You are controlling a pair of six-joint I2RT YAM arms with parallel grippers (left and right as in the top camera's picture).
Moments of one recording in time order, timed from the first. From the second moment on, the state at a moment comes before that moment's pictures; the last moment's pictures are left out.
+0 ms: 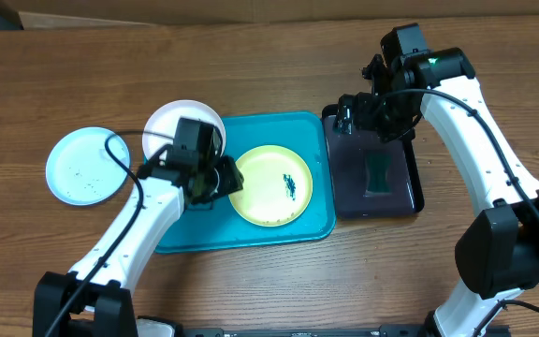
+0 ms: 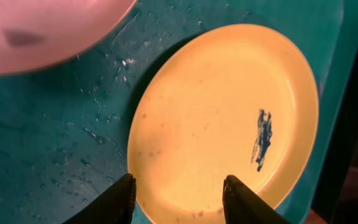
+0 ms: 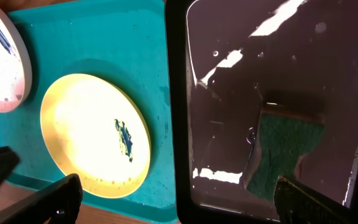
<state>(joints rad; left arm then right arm) -0.23 1.51 0.96 -0.63 0.22 -0.57 0.22 1.89 1.72 -1.20 -0.30 0.23</state>
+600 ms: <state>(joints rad) -0.23 1.69 1.01 -0.68 0.12 -0.46 0.22 1.89 1.72 -1.20 -0.30 0.23</state>
